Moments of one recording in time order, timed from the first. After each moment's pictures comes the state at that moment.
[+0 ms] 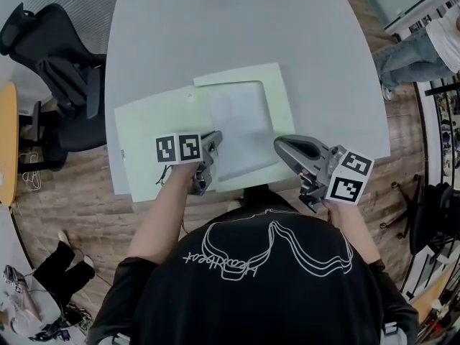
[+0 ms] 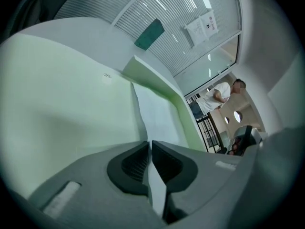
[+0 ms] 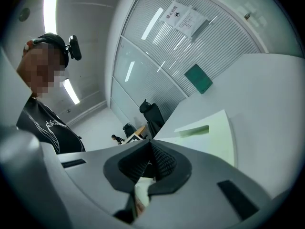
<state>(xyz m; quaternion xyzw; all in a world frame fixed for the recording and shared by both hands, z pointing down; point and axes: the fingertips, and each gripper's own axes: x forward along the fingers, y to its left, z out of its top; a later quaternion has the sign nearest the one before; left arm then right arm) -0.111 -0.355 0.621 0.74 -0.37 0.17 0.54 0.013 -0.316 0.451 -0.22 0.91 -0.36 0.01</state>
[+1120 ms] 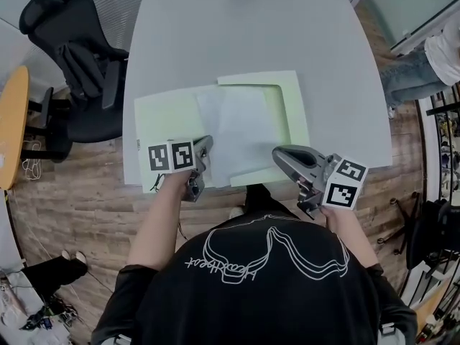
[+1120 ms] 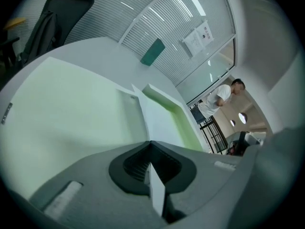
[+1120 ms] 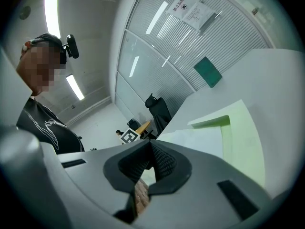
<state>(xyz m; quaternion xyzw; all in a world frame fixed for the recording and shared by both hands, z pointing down) -0.164 -0.343 0.592 0.73 -0.42 0.16 0.51 -0.013 -0.299 0.452 -0.19 0.91 -0.37 -0.01</state>
